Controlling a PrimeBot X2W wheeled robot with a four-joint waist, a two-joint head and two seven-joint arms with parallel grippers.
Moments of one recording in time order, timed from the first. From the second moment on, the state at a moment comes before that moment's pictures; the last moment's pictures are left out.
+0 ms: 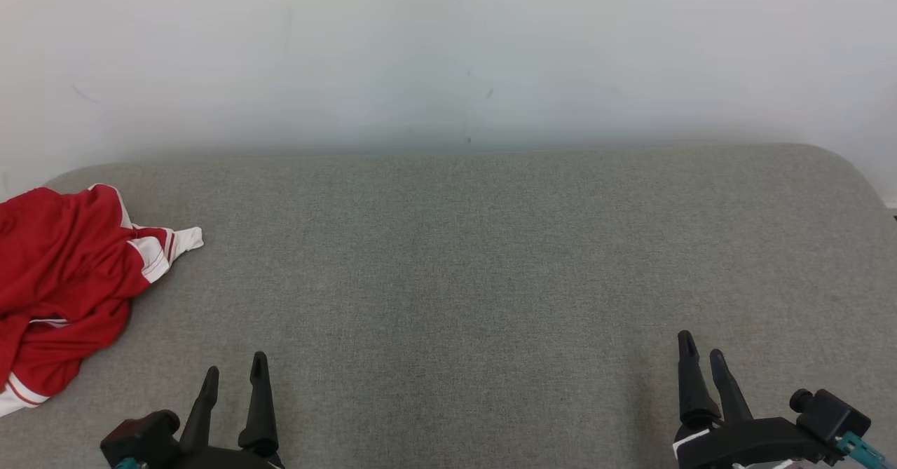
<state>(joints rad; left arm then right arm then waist) -0.06 0.08 -0.05 0.22 -0.53 -0.03 -0.11 -0.08 -0.04 0.01 0.34 0.76 0.13 -0.15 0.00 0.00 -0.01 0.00</state>
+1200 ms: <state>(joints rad) -0.05 0.11 -0.08 0.26 -0.25 0.00 -0.21 -0.09 -0.05 0.07 0.35 0.35 0.13 -0.11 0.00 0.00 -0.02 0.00</state>
